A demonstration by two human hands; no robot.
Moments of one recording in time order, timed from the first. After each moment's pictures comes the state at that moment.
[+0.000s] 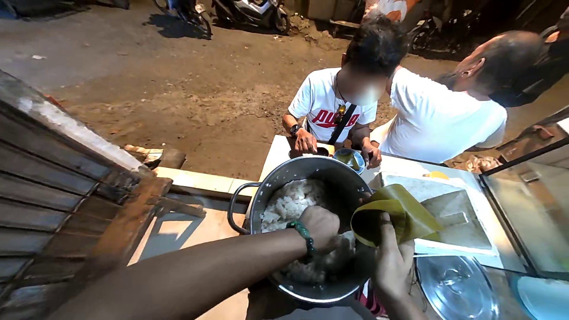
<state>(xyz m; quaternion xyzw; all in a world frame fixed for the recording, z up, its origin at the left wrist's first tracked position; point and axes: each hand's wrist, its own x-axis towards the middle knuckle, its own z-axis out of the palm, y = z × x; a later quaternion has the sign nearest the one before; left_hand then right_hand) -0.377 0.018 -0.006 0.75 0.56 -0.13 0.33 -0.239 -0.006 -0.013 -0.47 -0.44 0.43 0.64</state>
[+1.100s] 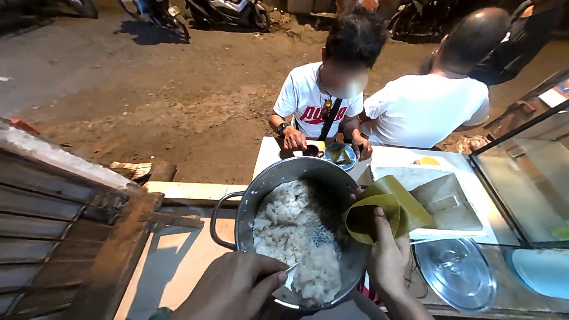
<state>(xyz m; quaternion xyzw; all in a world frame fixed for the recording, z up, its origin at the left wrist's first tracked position) -0.468 -0.101 0.032 0.65 0.63 0.07 0.41 -0.232 -0.001 -0.013 -0.44 -0.40 0.48 0.64</state>
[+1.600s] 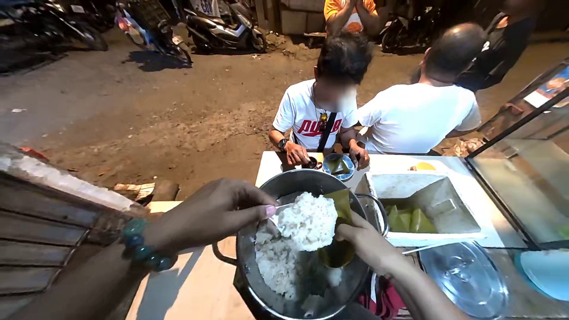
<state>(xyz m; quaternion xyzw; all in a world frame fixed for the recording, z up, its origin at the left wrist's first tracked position) -0.525 -0.013 0.096 0.72 0.58 0.18 0.33 -0.224 0.028 0.041 -0.46 -0.57 0.66 0.18</state>
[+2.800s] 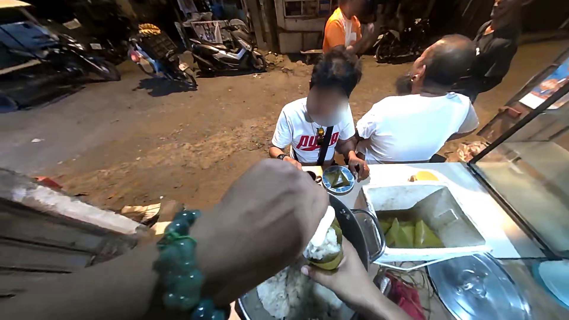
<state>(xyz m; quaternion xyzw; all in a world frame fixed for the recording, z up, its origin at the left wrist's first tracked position) -0.418 0.014 0.182 0.88 0.46 0.02 -0.14 -0.242 0.007 -0.020 -0.34 -0.62 0.57 0.42</state>
